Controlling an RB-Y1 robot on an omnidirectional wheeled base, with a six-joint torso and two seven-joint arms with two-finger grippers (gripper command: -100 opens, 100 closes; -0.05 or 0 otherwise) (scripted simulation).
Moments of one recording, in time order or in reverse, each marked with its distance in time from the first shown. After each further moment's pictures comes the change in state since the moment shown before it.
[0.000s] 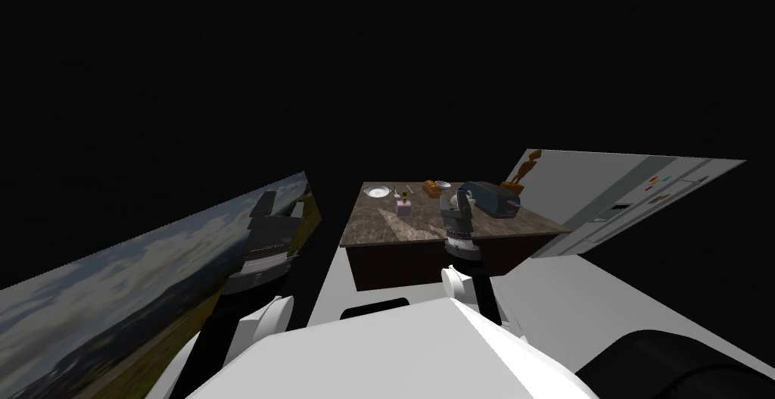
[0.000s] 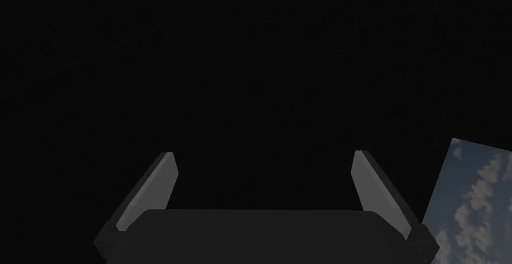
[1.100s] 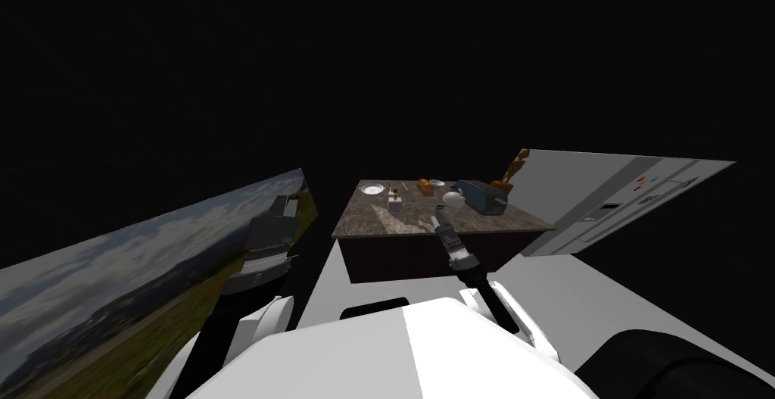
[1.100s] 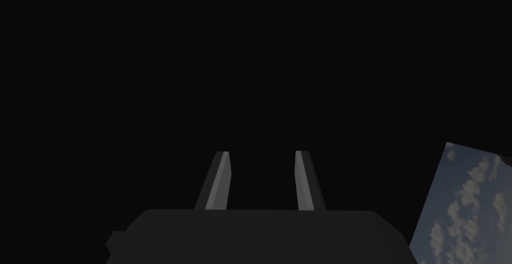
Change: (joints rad) left arm 0.000 0.000 0.000 0.000 0.000 0.000 0.000; right arm 0.099 -0.301 0.019 0.160 0.118 0.129 -0.118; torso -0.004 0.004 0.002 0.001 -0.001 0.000
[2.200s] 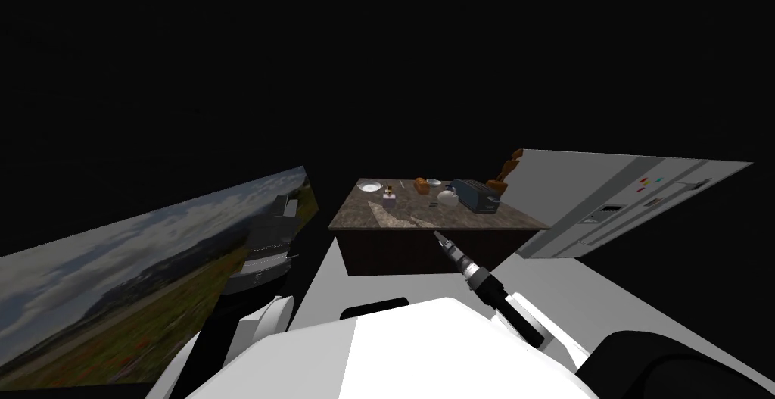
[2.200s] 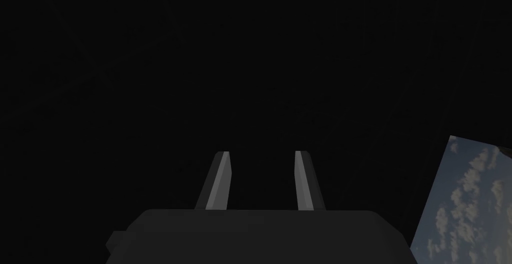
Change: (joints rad) left arm 0.000 0.000 0.000 0.000 0.000 0.000 0.000; right arm 0.101 -0.300 0.021 0.167 0.119 0.122 -0.127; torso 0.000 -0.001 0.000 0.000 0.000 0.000
